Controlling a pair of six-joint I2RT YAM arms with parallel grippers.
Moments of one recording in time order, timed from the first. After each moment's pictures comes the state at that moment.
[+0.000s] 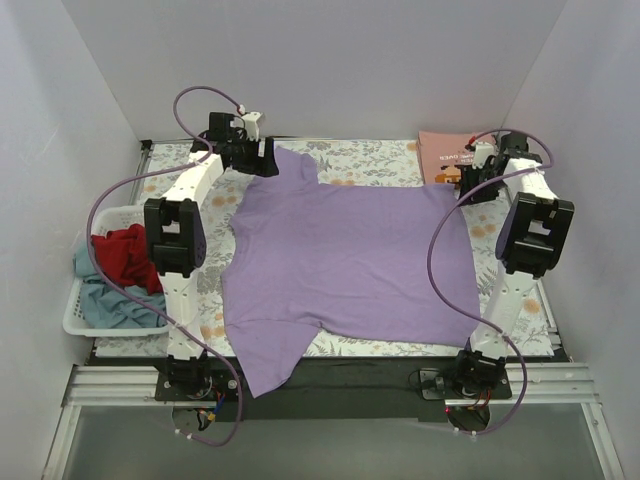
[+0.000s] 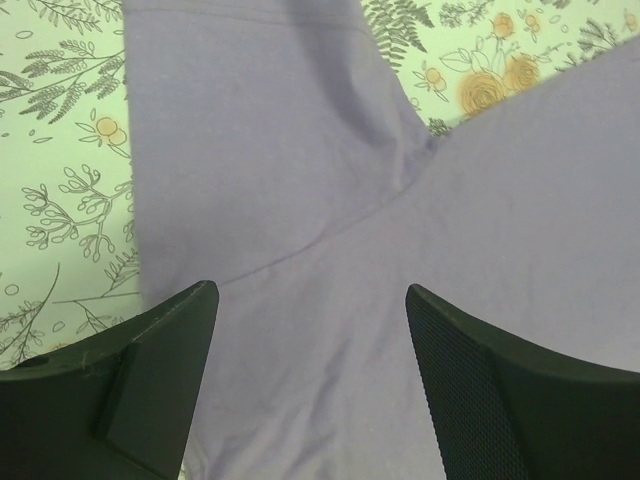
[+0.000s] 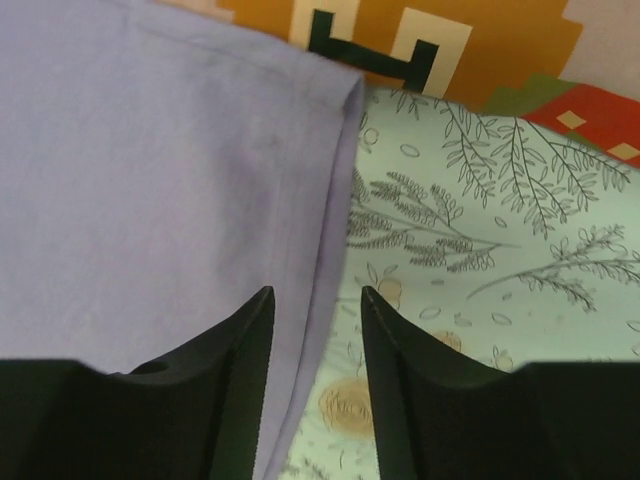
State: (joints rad) left arm -0.12 2.22 1.94 -0.48 0.48 0.08; right arm -0.23 2.18 1.80 -0.76 -0.41 -0.42
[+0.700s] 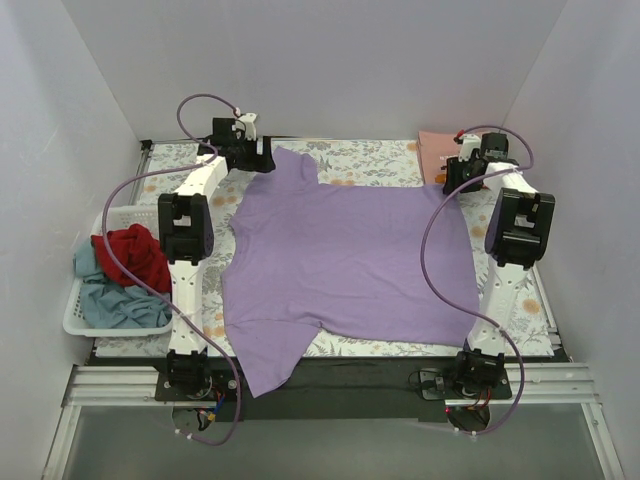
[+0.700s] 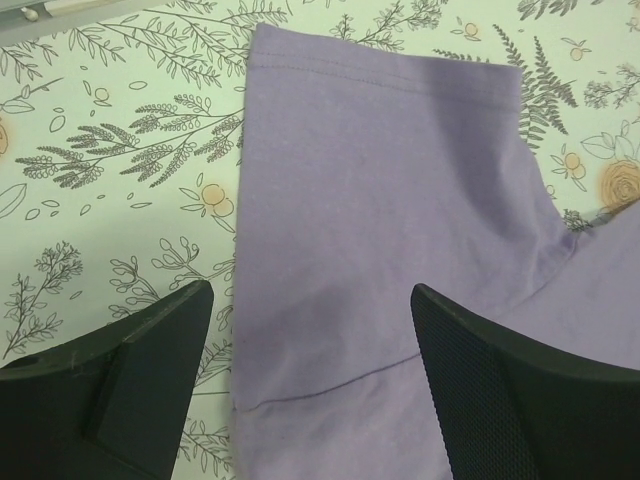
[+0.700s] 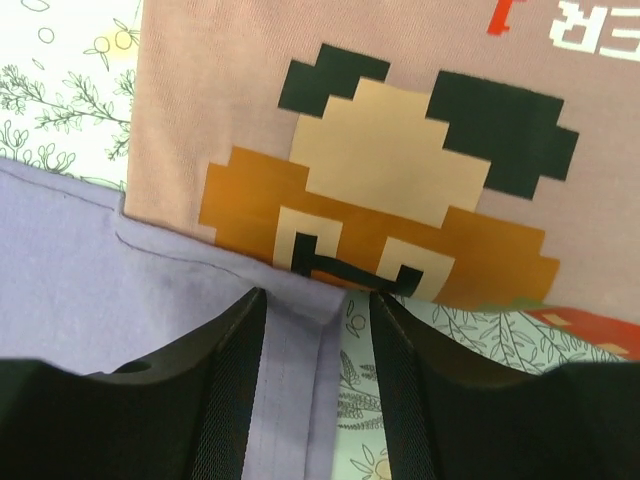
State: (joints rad) left arm -0.09 2.45 2.12 -0.35 0.39 0.03; right arm -0.16 2.30 1.80 -0.43 -0.35 -0.27
